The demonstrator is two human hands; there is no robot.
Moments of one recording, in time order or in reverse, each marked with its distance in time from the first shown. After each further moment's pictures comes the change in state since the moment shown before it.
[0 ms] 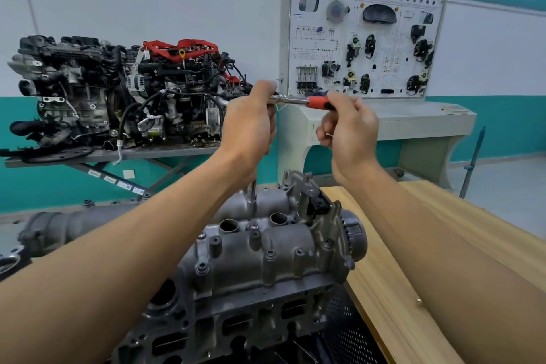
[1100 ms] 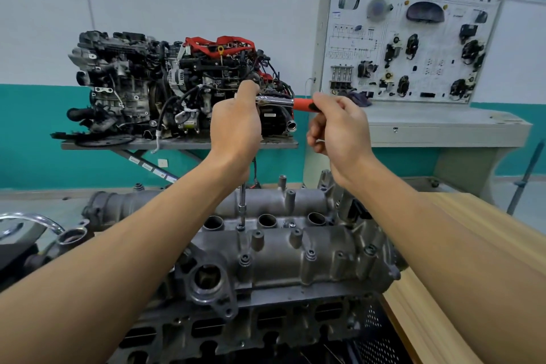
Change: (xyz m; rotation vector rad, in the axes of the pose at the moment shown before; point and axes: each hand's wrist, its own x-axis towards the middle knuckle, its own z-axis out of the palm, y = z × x) left_hand -0.004 0.007 -0.063 0.126 0.322 0.025; right_hand -0.016 0.019 0.054 -0.128 -0.275 0.103
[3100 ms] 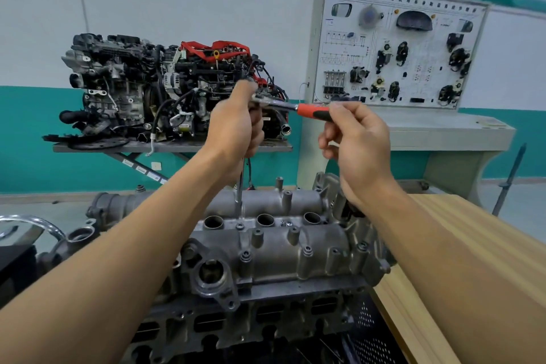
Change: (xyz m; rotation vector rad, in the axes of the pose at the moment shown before) left_hand -0.007 0.013 -0.013 -0.110 -0.256 -0.055; right_hand -0.044 -0.026 -0.009 0.072 0.054 -0.119
